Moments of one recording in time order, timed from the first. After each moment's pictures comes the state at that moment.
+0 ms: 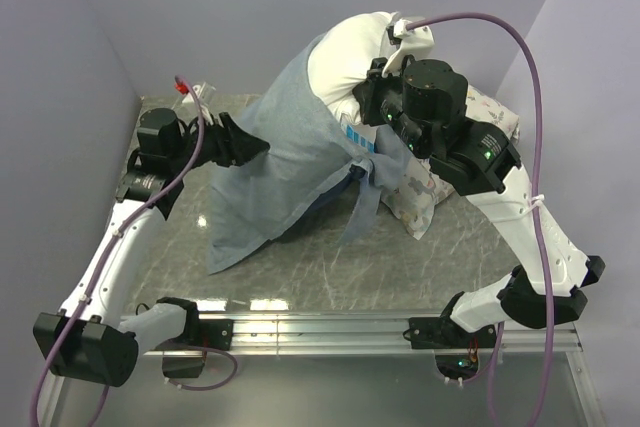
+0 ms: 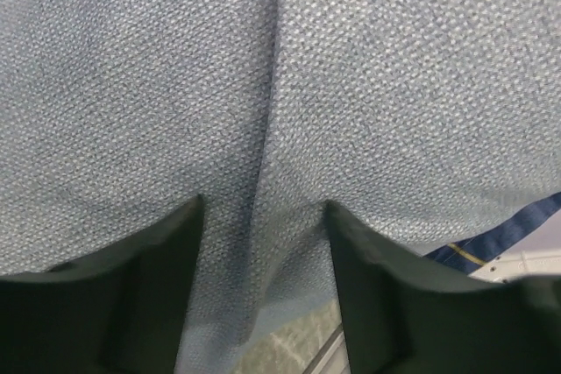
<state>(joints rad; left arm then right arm) -0.18 1.10 1.10 -0.23 0.64 -0.49 0.83 1.42 2.00 -0.75 0.44 0.25</state>
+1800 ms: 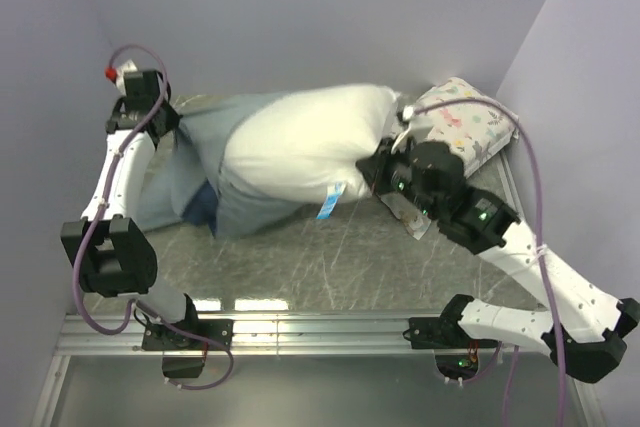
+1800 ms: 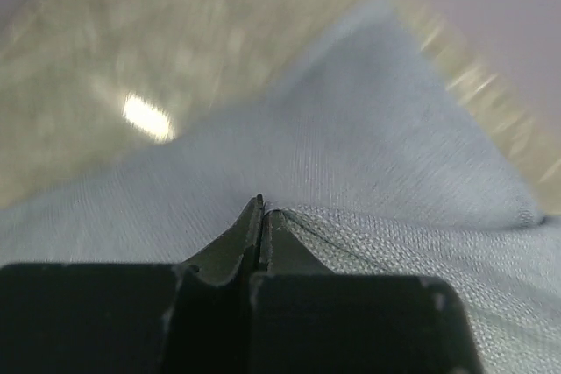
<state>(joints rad) 0.10 1.57 1.54 -0.55 -0.23 -0.55 0.82 1.04 1.30 -0.52 0.28 0.42</state>
